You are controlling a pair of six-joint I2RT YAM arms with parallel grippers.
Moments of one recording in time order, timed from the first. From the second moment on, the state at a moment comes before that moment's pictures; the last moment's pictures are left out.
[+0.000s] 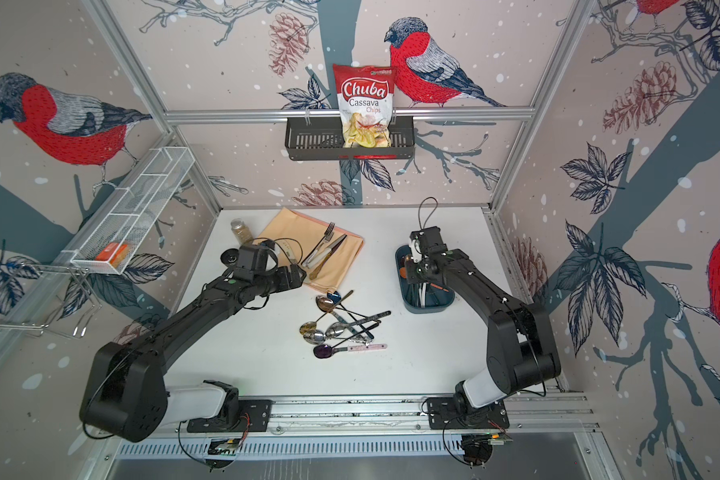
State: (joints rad) left arm -0.25 1.29 0.81 -0.33 0.18 -0.47; right arm 0.42 1.53 1.12 -0.60 -0.06 0.04
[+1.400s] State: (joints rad) left arm -0.03 1.16 0.62 -0.34 0.32 -0.54; right arm 0.90 2.08 1.44 -0.57 -0.09 -0.36
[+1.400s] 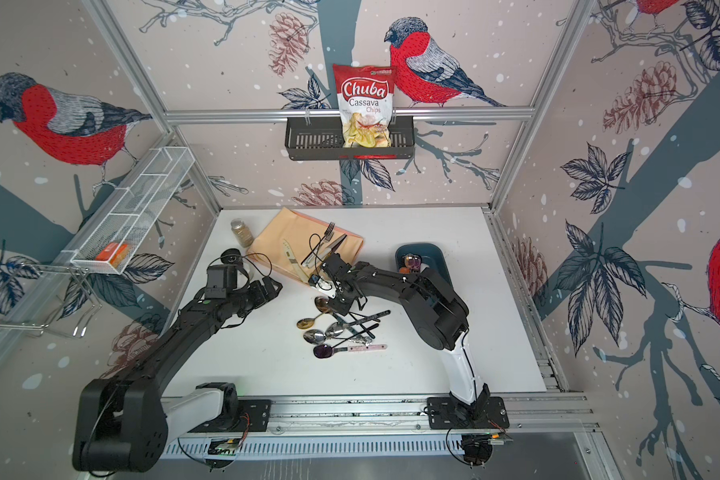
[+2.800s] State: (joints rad) left arm -0.03 1.17 0.62 -0.34 0.32 -0.54; right arm 0.93 2.04 1.40 -0.63 -0.09 -0.34
